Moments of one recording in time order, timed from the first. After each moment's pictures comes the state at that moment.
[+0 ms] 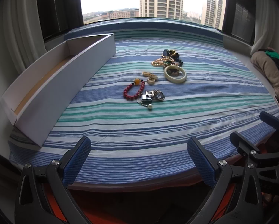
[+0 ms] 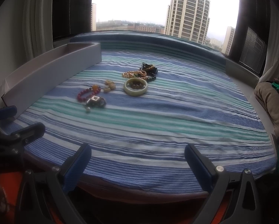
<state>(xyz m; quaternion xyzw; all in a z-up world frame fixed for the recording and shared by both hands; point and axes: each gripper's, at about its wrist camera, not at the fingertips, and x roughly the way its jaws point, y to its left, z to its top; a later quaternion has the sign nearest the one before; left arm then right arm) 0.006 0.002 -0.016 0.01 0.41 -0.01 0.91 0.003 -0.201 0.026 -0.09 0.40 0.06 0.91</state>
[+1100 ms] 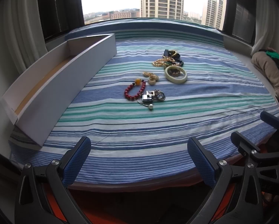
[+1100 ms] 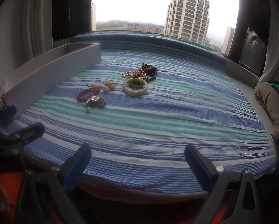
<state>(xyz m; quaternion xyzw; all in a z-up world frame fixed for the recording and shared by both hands) 0.005 0.004 -0.016 0.01 0.41 0.00 0.91 0.004 -0.204 0.026 -0.09 0.40 0.06 0.91</state>
